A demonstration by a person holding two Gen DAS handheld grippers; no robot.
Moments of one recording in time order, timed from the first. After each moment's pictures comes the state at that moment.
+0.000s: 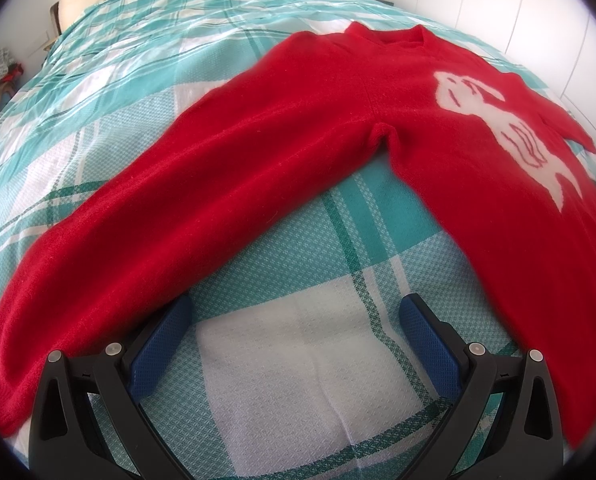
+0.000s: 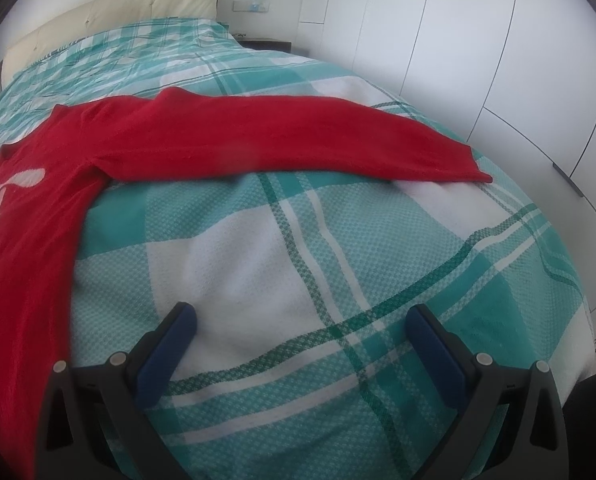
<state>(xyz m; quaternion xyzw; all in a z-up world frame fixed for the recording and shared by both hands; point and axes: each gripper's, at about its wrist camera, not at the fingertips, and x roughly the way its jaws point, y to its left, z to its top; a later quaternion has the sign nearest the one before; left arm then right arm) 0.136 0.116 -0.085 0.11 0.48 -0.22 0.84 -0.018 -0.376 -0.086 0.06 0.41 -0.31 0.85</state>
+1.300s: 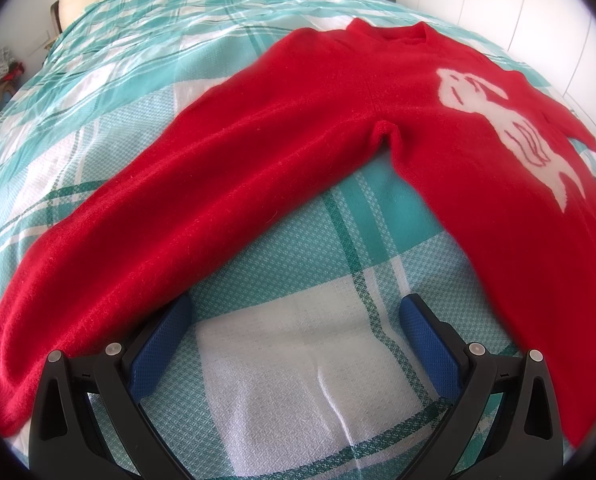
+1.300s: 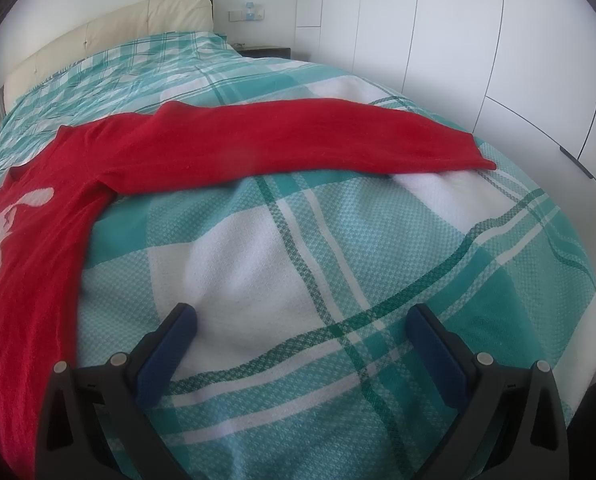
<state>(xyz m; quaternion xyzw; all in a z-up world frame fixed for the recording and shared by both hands) 0.138 0.114 -0.087 0.12 0.48 -0.22 0.84 -0.026 -0.381 -0.086 0.10 0.39 -0.30 0.87</state>
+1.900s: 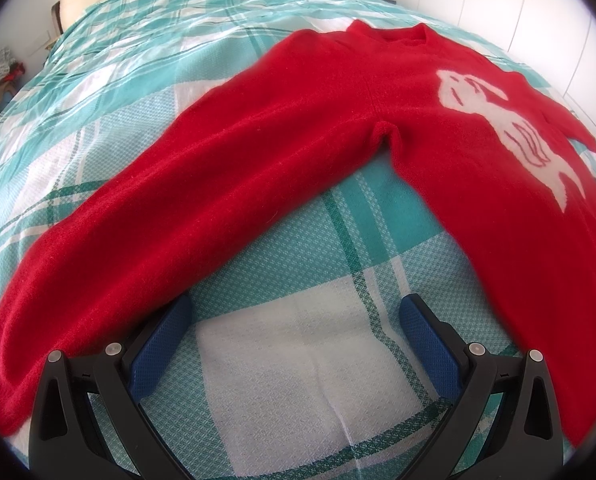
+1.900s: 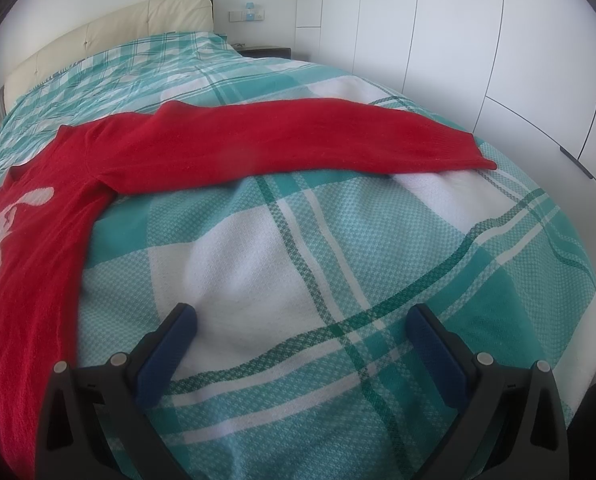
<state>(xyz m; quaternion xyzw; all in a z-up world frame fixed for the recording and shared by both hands) 0.137 0.115 -0.087 0.11 0.48 -0.22 0.84 -0.026 -0.381 -0.086 0.10 0.39 -0.30 0.87</state>
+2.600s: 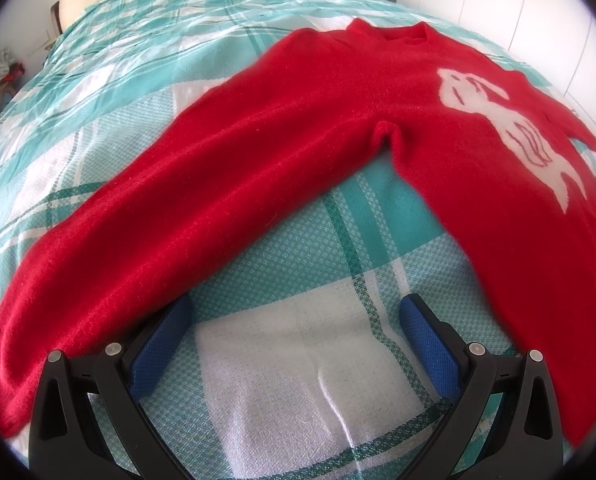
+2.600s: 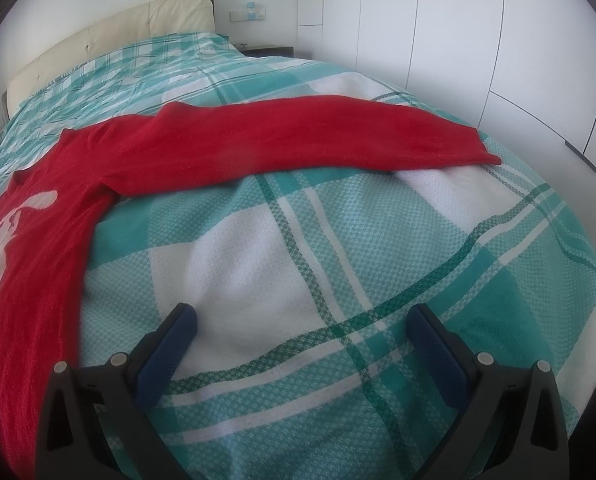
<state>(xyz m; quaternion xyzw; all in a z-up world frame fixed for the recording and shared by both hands) 0.139 0.113 -0.086 0.12 0.48 -0.21 0.84 -0.026 -0.385 -0.087 0.11 0.39 -0.29 0.87</state>
